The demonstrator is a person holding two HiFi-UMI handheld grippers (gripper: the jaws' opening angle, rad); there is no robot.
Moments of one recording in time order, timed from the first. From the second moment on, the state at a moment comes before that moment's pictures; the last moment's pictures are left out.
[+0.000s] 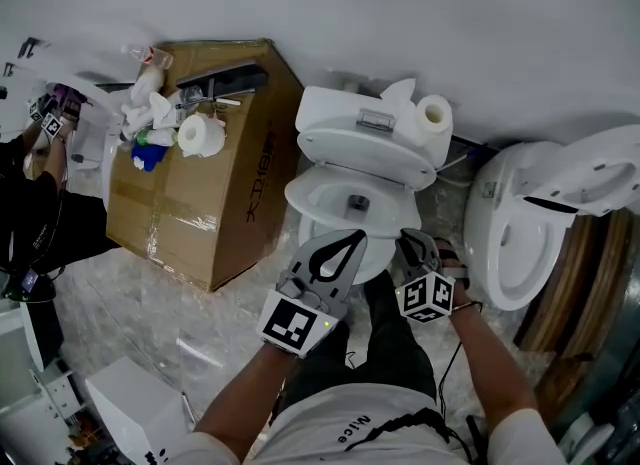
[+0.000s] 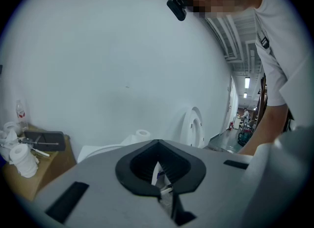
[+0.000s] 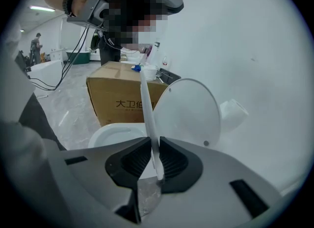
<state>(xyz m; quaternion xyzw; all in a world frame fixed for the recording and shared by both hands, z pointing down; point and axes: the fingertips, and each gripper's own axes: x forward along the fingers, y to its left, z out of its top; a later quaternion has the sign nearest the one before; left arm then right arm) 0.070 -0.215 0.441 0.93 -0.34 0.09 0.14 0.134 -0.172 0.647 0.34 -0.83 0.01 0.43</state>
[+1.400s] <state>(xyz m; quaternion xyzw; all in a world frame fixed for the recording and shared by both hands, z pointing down) -0.087 -0.031 0.585 0.92 -0.33 0.11 0.19 0.065 0.013 0.818 0.35 -0.76 -0.04 0.54</state>
